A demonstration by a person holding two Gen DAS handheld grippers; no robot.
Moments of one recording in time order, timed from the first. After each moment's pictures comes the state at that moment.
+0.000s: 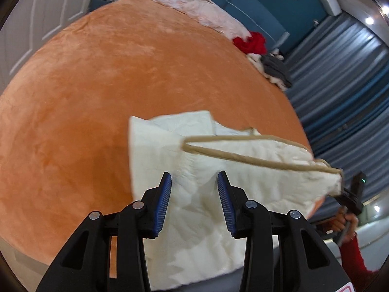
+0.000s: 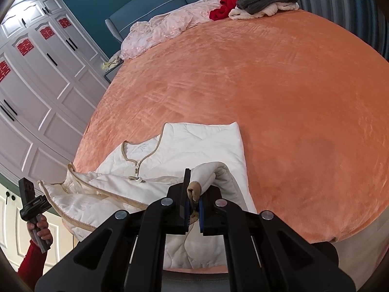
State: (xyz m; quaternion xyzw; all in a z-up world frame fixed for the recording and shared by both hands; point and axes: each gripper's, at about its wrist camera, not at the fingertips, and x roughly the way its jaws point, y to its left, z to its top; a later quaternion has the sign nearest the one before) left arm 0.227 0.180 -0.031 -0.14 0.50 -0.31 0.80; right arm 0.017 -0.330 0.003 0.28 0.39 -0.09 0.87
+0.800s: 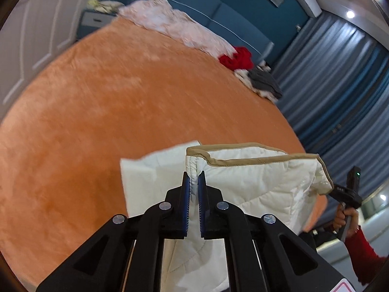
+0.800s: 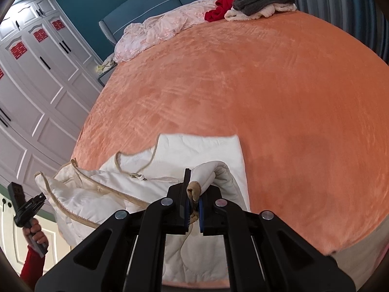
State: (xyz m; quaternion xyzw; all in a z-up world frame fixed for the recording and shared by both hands) left arm 0.243 0.167 0.003 -0.12 0.43 -0.33 0.83; right arm 0.058 -0.336 -0.001 0.28 0.39 -0.11 0.87
